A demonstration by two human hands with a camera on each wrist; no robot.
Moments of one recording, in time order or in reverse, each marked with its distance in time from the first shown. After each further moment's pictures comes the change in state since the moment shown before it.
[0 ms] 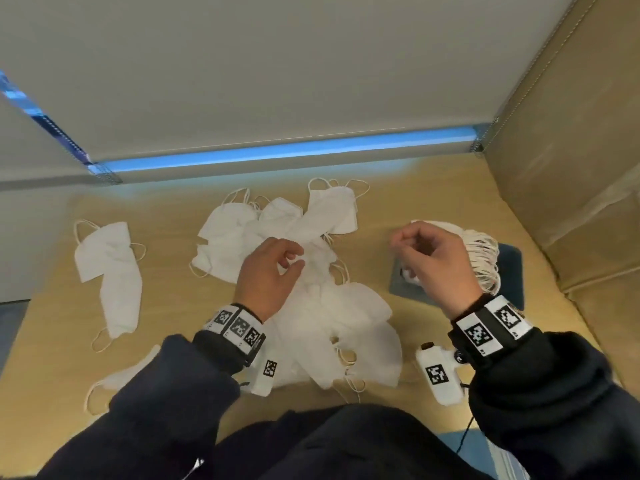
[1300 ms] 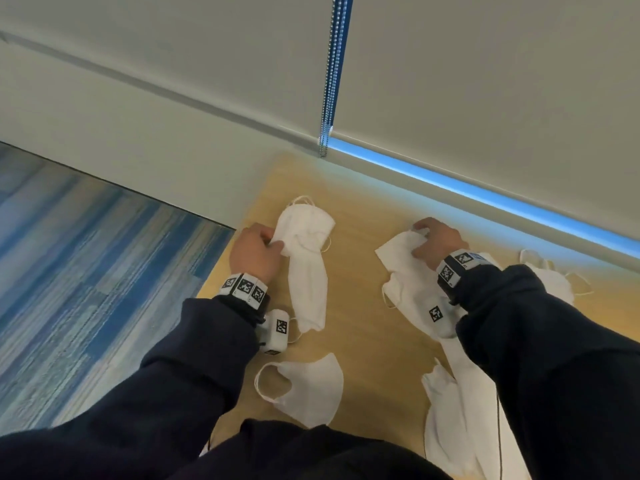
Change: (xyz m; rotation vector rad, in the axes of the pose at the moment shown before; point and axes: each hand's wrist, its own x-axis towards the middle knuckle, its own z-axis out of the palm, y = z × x) left_hand -0.046 -0.305 -0.235 -0.007 0.345 -0.878; right_hand 0.170 -0.030 0.392 -1.032 -0.461 0.098
